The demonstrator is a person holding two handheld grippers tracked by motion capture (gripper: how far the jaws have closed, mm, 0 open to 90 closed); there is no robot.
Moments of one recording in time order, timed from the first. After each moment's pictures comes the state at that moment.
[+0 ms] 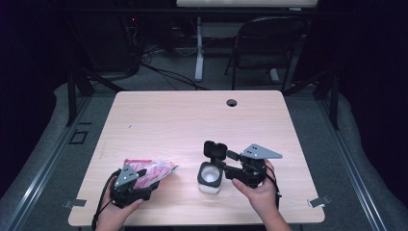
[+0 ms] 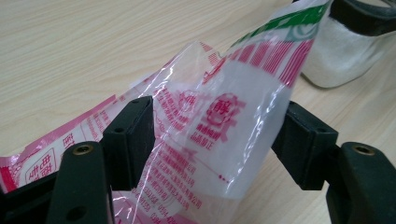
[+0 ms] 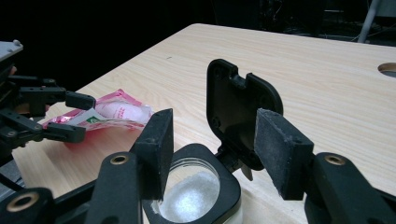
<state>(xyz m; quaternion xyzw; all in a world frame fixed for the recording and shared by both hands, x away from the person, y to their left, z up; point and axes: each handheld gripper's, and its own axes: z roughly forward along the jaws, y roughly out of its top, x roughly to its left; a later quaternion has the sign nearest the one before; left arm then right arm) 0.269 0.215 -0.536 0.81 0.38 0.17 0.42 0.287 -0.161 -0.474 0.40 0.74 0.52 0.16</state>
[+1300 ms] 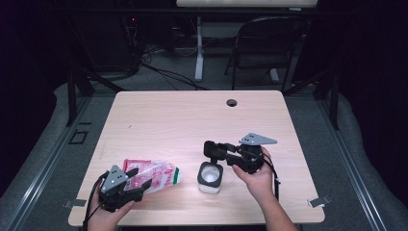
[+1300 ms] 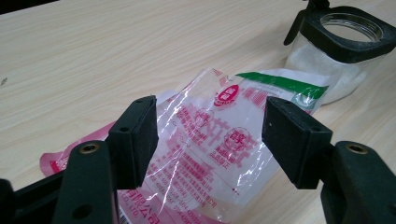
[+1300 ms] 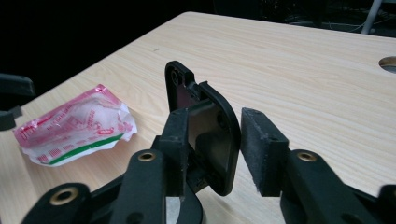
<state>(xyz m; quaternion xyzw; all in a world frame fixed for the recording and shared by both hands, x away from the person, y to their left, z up) 0.250 0.230 -0.512 0.79 0.39 0.21 0.43 0.329 -0.165 -0.484 0.40 0.75 0.50 0.14</state>
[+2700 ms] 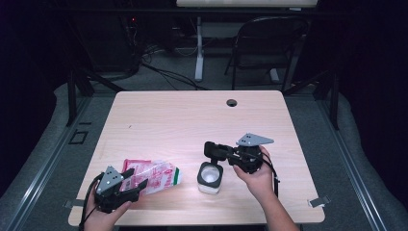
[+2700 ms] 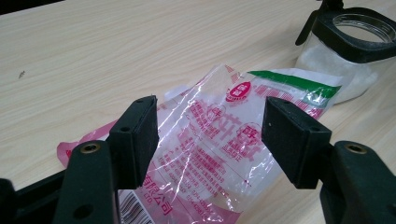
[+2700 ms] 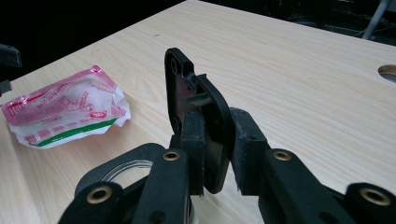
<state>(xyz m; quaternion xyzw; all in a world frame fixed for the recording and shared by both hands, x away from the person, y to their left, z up) 0.248 0.238 -0.513 0.78 0.40 0.21 0.43 0.331 -0.164 -0.485 0.37 0.78 0.48 0.16</state>
